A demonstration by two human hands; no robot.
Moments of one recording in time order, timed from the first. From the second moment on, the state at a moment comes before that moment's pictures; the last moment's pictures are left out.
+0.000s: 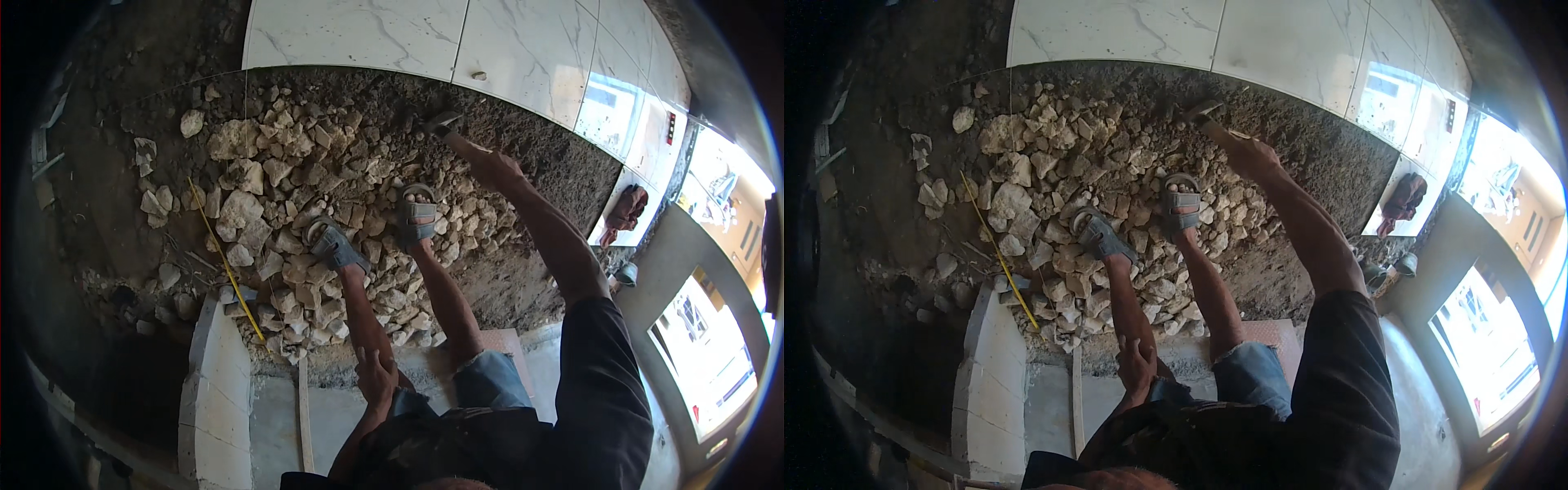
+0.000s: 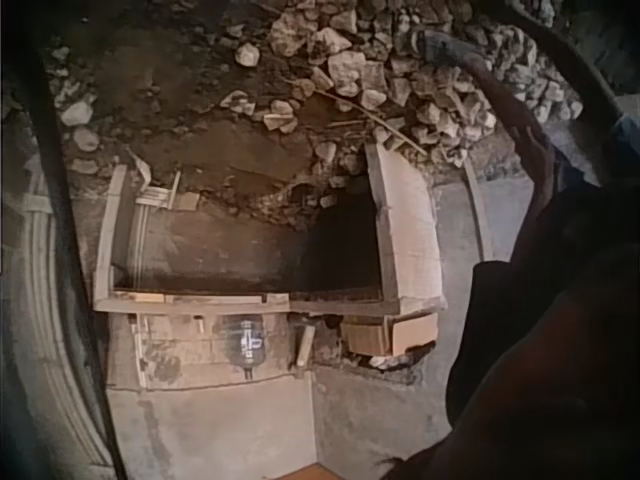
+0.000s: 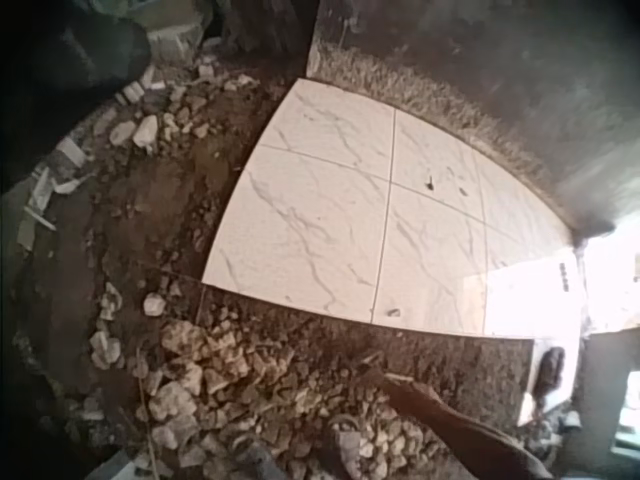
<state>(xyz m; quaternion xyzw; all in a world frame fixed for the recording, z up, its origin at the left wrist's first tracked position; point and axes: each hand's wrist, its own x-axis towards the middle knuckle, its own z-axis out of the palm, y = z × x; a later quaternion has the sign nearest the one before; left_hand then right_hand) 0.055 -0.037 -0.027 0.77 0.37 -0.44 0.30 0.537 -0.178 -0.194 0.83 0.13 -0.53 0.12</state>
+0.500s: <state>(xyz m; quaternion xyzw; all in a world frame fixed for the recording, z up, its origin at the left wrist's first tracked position) 0.054 -0.042 -0.031 0.79 0.34 -0.43 0.27 0.586 -0.062 -0.233 0.82 0.37 -0.43 0.14</state>
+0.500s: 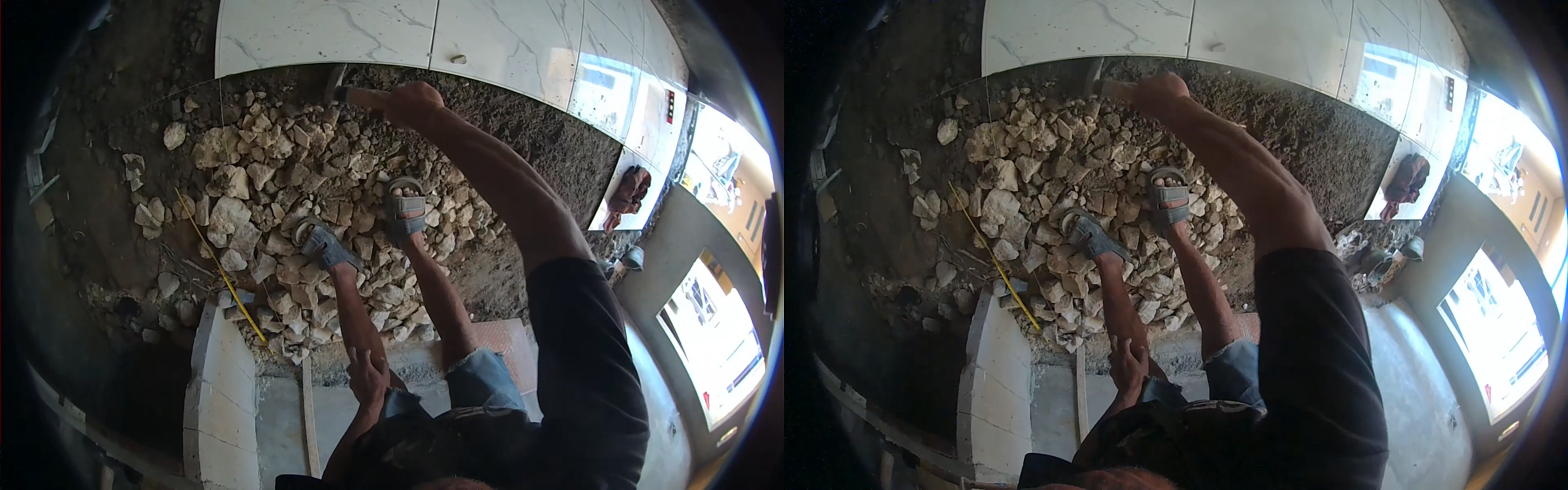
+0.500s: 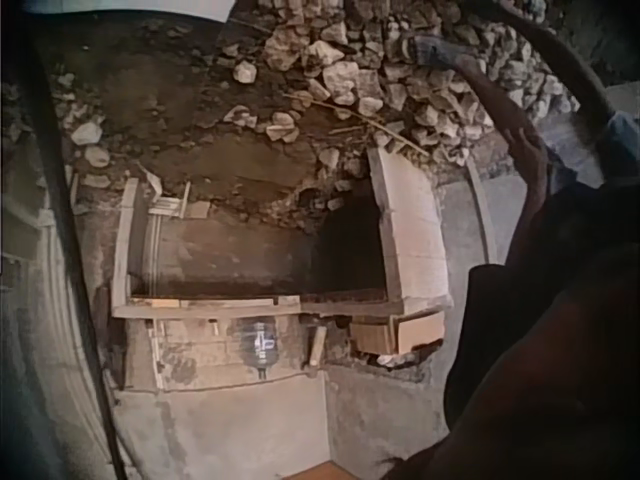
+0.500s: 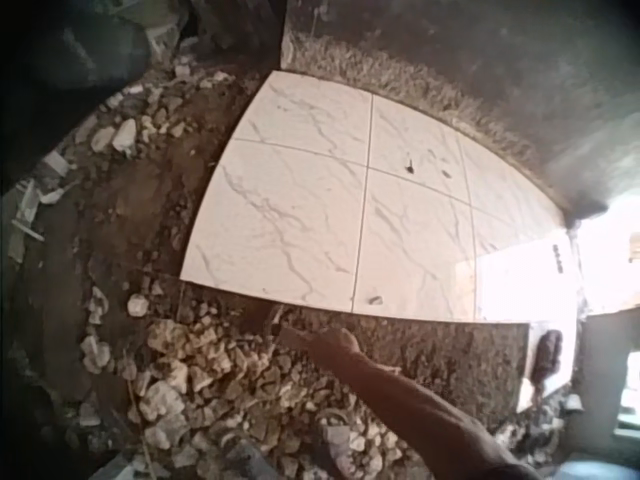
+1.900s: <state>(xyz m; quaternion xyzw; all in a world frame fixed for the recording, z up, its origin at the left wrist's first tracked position) 0.056 -0.043 -0.033 0.79 0.32 -0.46 0.24 0.584 -0.288 -0.225 0.86 0.15 -0.49 0.01</state>
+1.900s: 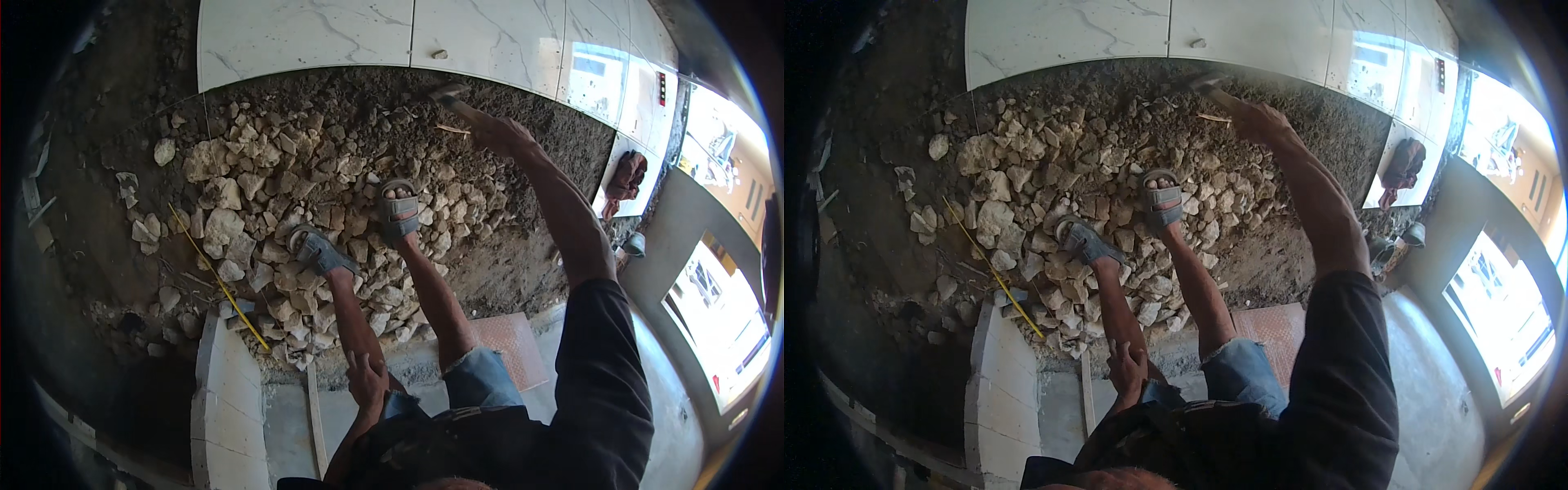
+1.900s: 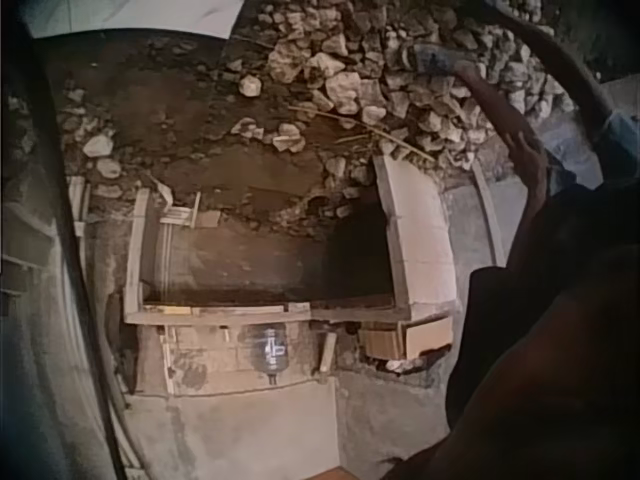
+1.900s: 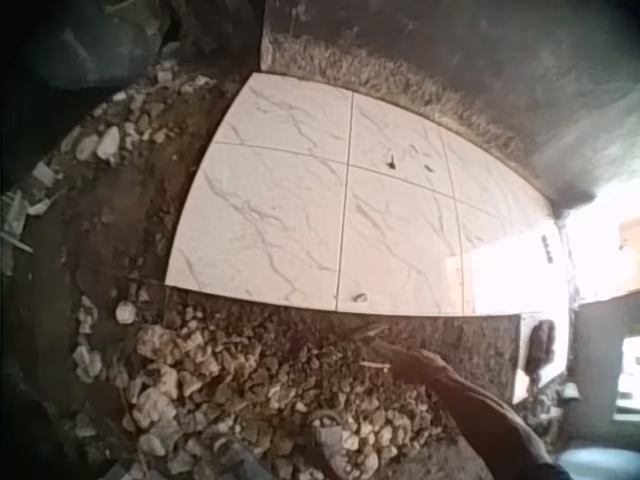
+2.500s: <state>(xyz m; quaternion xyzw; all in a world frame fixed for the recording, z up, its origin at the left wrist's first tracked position) 0.056 -0.039 -0.031 0.80 0.31 -0.46 0.23 0.611 -0.170 -0.207 0.83 0.30 -0.46 0.08</state>
